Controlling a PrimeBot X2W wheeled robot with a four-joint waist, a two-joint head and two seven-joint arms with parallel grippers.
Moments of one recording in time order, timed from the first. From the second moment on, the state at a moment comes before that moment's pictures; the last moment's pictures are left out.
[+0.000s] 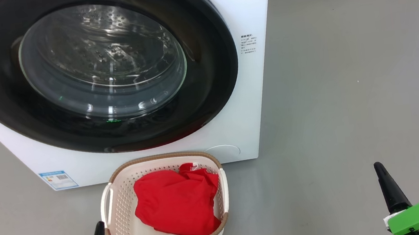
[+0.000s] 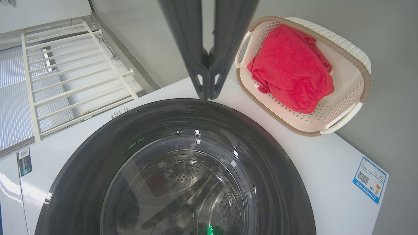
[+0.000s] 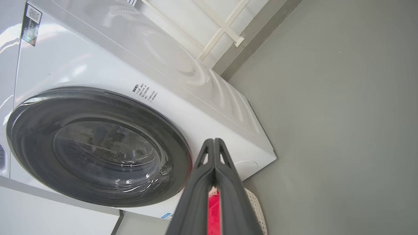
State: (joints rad) left arm -0.01 0.04 0.03 0.27 -0.99 -0.12 -0.06; right arm 0.01 -0.06 -0.06 0.29 1.07 0.13 -0.07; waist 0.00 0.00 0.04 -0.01
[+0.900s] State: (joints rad) left arm -0.03 0.04 0.04 0.27 -1.28 -0.12 0.01; right arm -0.02 -0.06 -0.09 0.28 1.32 0.13 0.01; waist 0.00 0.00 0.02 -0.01
